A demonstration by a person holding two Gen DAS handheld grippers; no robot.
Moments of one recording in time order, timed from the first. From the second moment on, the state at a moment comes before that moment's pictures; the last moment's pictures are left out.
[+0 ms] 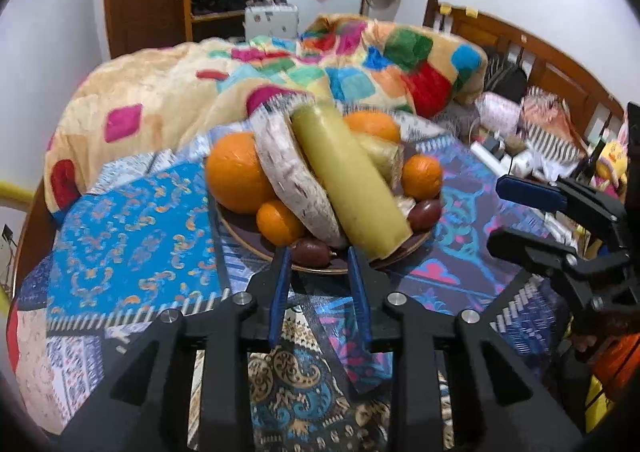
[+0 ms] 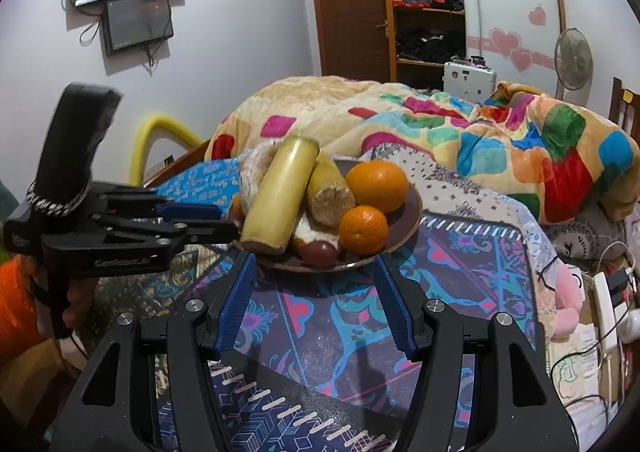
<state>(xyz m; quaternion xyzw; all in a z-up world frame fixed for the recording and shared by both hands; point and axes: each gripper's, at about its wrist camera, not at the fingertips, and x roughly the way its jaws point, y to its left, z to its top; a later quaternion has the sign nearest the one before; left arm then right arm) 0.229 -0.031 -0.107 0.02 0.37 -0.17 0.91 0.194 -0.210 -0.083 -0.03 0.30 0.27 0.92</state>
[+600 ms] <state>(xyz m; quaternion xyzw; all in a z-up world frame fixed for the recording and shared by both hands) 0.048 -0.010 0.043 -0.02 0.10 -0.08 0.99 0.051 -0.215 0.062 0.01 0.09 0.23 0.97</state>
